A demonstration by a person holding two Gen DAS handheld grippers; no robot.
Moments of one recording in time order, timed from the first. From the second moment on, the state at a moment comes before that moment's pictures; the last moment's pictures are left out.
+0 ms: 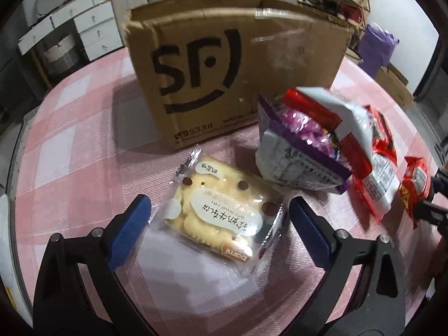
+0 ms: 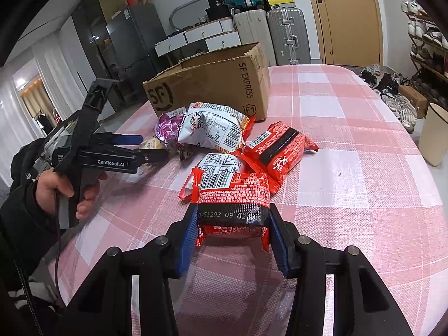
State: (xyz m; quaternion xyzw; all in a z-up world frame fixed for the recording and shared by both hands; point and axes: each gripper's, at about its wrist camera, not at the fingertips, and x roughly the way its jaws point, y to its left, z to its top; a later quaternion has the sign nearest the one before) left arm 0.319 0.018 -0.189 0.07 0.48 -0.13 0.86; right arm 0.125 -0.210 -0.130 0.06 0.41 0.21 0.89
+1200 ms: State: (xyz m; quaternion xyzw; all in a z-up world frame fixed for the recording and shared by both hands) left arm 0.251 0.039 -0.167 0.05 0.45 -0.15 0.88; right arm 0.116 -0.213 -0.112 0.06 0.38 0.20 0.90
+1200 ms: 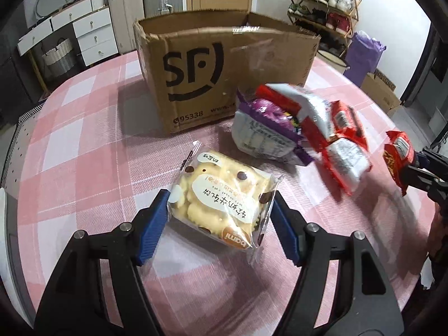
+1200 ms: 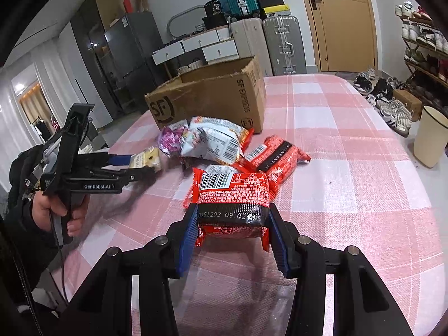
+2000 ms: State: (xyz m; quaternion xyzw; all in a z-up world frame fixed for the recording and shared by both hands) left arm 0.146 0.003 -0.003 0.03 0.32 -0.19 0.93; right arm 0.112 -0.188 0.009 0.07 0.28 0.26 0.92
